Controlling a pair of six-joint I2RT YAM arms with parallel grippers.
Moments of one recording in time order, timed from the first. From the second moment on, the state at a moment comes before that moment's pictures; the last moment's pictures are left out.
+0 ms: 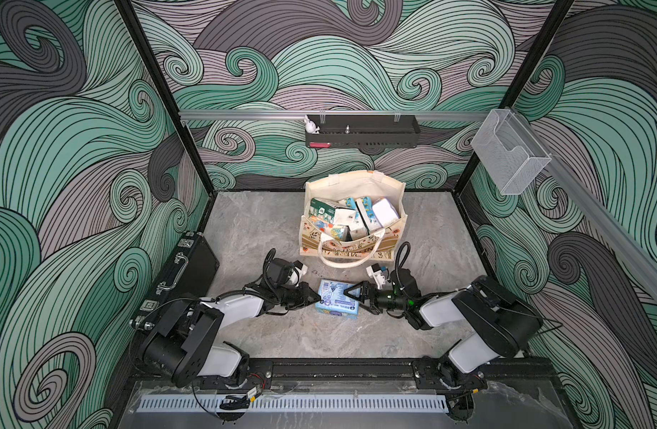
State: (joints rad) left arm -0.47 1.38 0.44 0.05 0.64 -0.70; right arm 0.61 1.65 0.28 0.87 -0.68 1.08
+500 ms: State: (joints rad) left arm -0.47 1.38 0.44 0.04 0.63 -0.70; right arm 0.65 1.87 0.30 1.19 -0.72 1.23
